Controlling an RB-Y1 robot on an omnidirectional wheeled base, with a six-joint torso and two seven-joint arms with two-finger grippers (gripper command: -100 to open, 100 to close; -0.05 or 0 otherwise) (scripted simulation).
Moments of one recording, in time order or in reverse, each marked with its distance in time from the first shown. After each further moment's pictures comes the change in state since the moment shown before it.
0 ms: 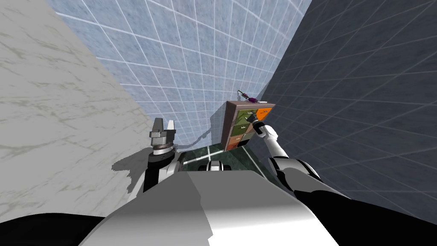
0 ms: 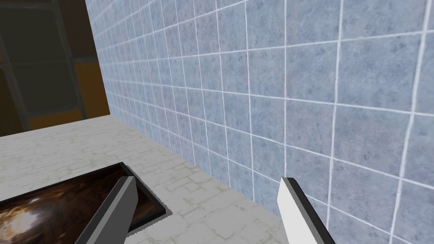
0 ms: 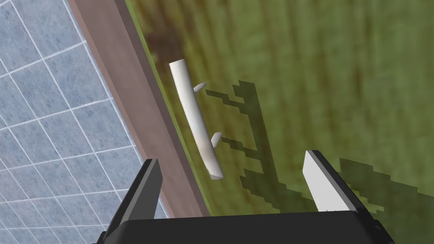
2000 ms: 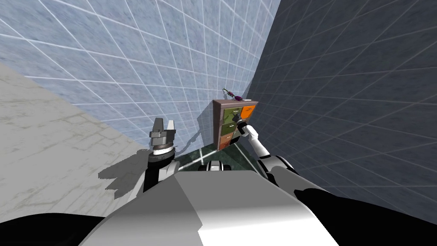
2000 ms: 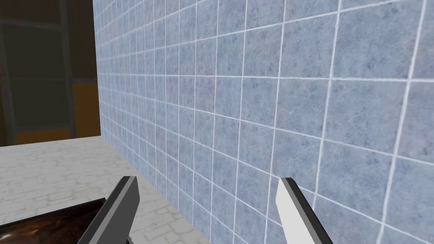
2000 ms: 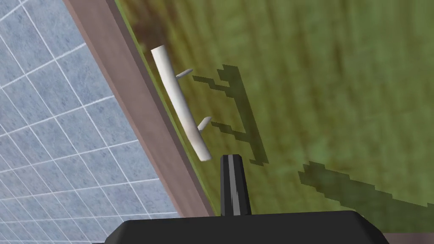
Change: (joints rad) left arm 0.000 0.000 0.000 0.000 0.000 0.000 0.000; right arm -0.030 0.185 0.275 -0.234 0.038 0.241 -0.034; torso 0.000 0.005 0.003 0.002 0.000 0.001
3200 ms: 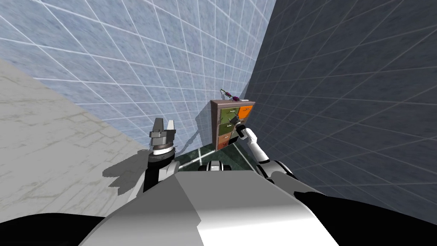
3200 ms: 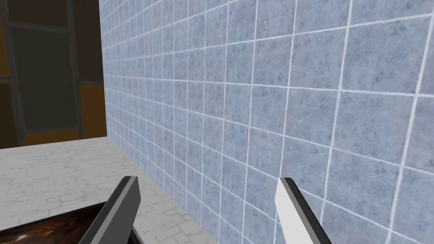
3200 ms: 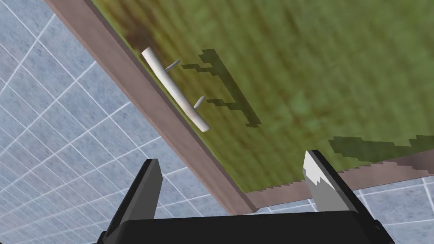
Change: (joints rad) left arm 0.000 0.000 0.000 0.000 0.000 0.000 0.000; right arm 0.088 0.053 0.000 -0.088 -0.068 -0.033 -0.107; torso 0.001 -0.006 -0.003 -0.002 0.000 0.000
